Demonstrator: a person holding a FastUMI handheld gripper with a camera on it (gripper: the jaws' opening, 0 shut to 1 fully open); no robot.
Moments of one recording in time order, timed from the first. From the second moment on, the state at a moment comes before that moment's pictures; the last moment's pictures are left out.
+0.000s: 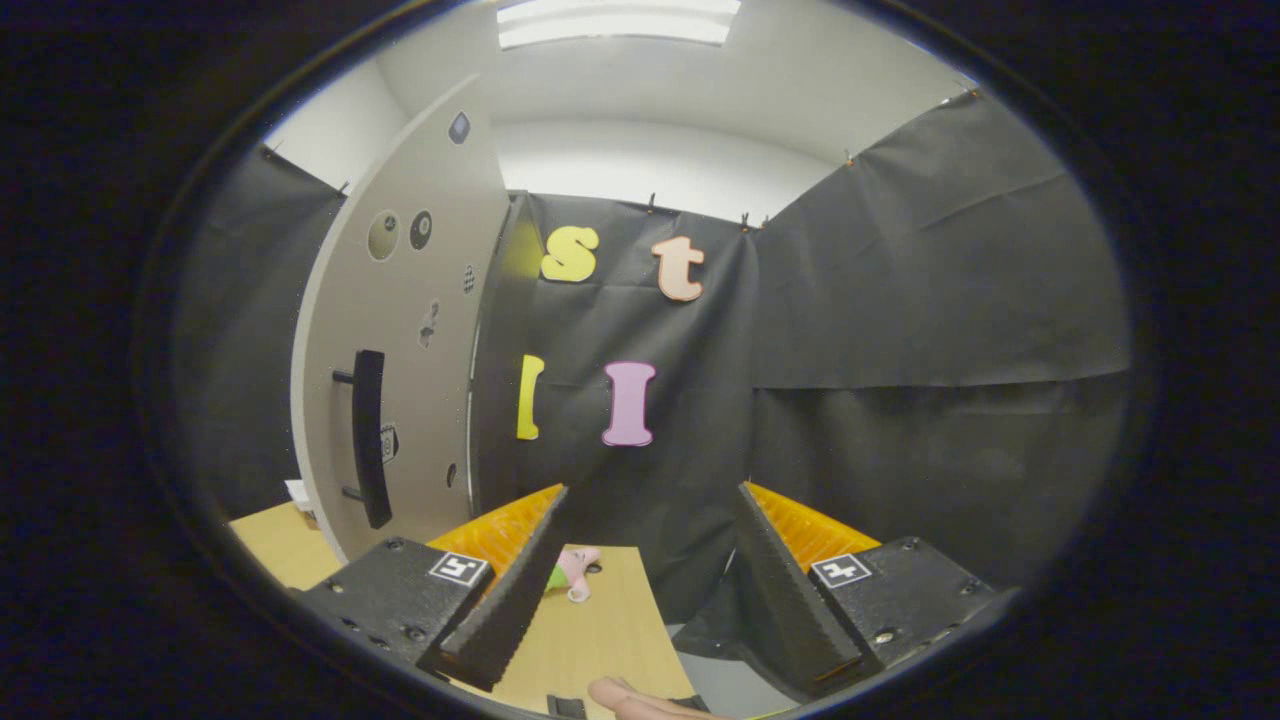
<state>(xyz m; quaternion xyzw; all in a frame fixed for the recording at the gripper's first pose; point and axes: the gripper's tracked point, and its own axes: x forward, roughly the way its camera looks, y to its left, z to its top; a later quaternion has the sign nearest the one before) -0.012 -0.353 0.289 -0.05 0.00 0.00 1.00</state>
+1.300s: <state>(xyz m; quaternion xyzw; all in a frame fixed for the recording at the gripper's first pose) -0.002 -0.180 0.260 -0.05 0.00 0.04 1.00</state>
